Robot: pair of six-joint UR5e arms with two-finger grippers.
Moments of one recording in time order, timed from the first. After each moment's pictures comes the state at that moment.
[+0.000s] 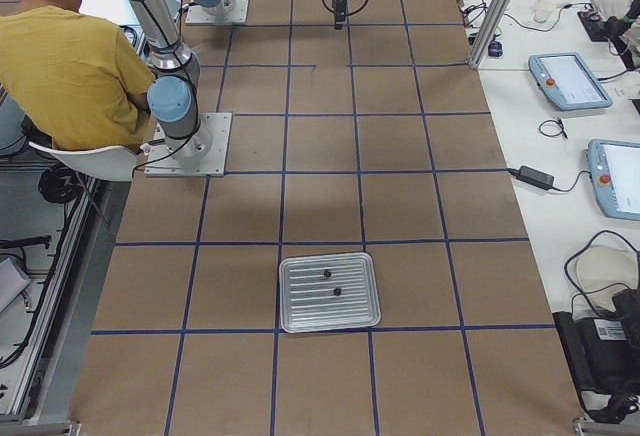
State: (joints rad) left arm -1.50 -1.58 -1.59 -1.57 1.60 0.17; right arm 1.64 -1.57 1.56 -1.57 -1.51 0.00
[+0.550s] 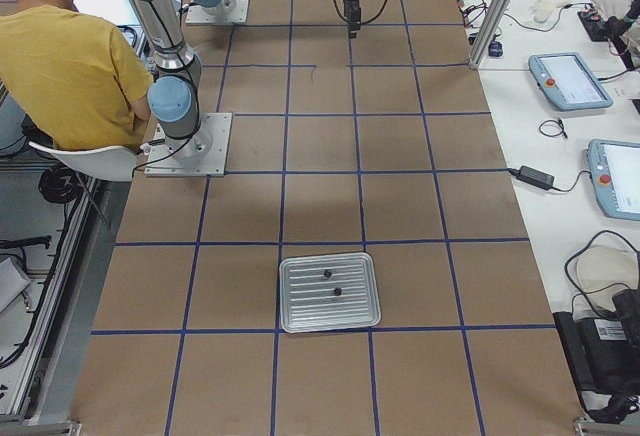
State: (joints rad) left arm -1.50 -1.58 -1.59 -1.56 1.60 0.17; right arm 1.58 -1.53 1.55 -1.64 -1.55 -0.07
